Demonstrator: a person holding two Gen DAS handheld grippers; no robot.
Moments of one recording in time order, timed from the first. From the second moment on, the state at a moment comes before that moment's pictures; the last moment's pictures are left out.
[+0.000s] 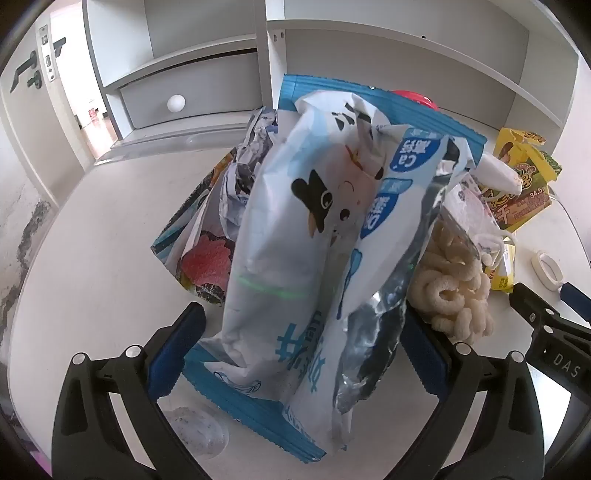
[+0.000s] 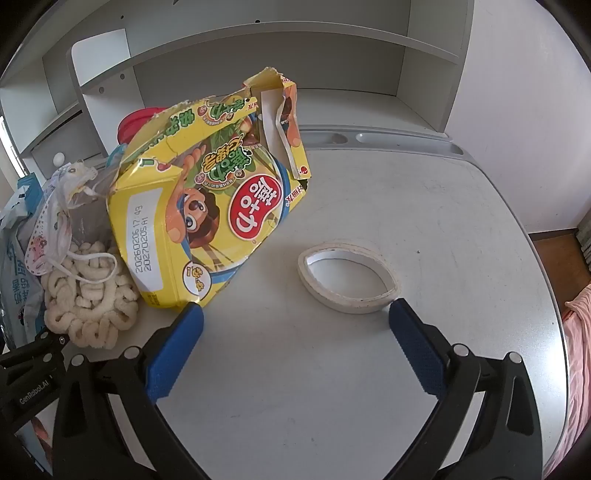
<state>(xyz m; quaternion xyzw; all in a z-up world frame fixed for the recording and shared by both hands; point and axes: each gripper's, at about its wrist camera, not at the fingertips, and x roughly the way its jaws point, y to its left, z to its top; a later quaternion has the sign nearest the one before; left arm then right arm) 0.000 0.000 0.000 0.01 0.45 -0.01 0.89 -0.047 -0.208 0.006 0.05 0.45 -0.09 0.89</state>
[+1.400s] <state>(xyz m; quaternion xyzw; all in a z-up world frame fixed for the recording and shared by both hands) -0.074 0.060 0.056 -0.01 0.42 -0.05 0.90 -0.137 -0.196 0.073 0.00 0.33 0.00 0.94</state>
